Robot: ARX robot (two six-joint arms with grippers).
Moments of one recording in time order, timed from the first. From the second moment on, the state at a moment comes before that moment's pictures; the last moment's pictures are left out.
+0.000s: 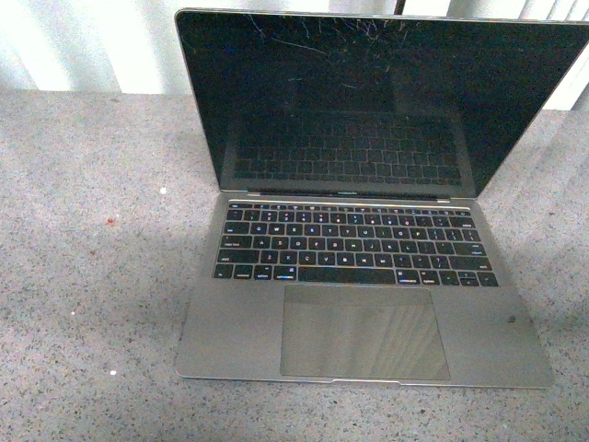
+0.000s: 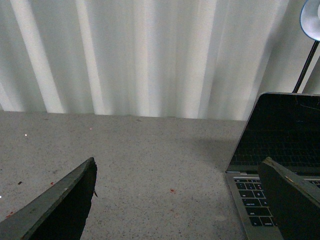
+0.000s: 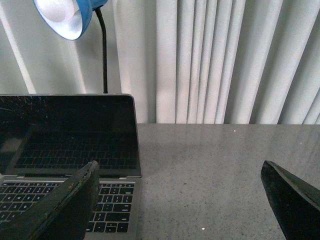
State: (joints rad) left arm 0.00 0.00 0.03 0.00 0.00 0.00; right arm 0.00 0.00 0.01 0.00 0.00 0.00
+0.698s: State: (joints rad) left arm 0.00 0.00 0.03 0.00 0.00 0.00; right arm 0.00 0.00 0.01 0.00 0.00 0.00
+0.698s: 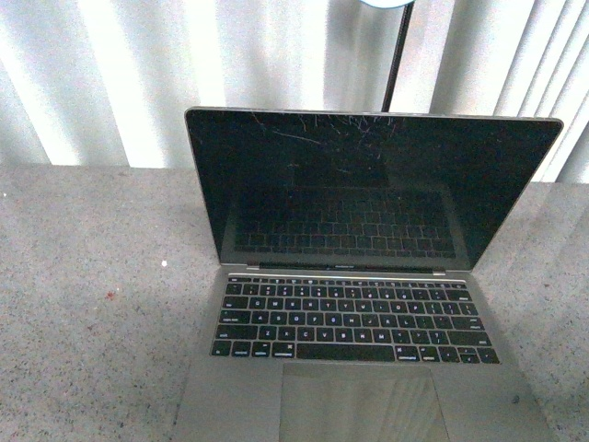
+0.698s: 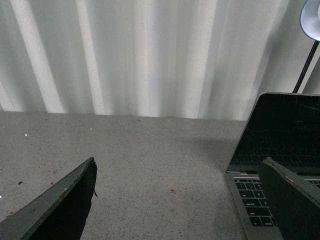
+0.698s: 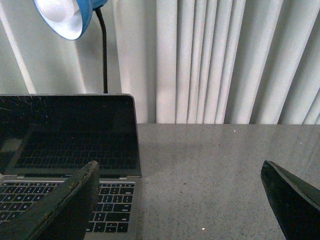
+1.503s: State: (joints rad) left arm -0.30 0.85 0.39 0.54 -0.07 0.10; right arm -0.17 0.80 0.44 0.15 -0.37 -0.21
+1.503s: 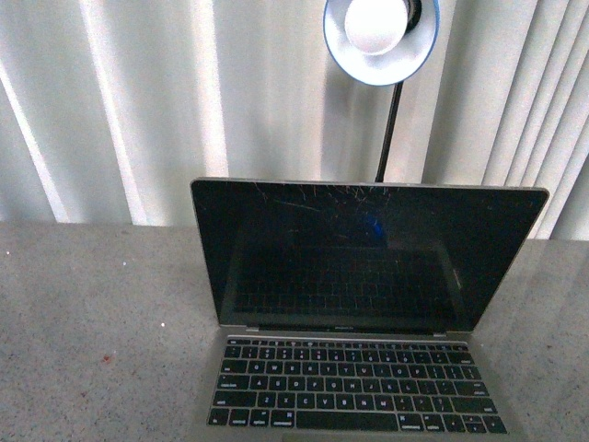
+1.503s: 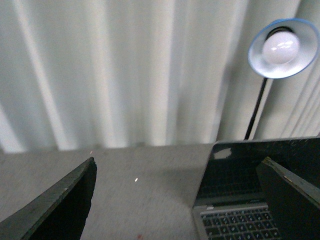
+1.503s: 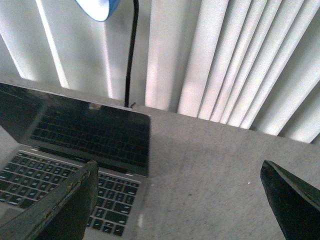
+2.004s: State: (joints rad) left arm -0.41 1.60 0.98 0.45 -0.15 0.30; right arm -0.07 1.36 0.77 0.30 -0.50 -0.57
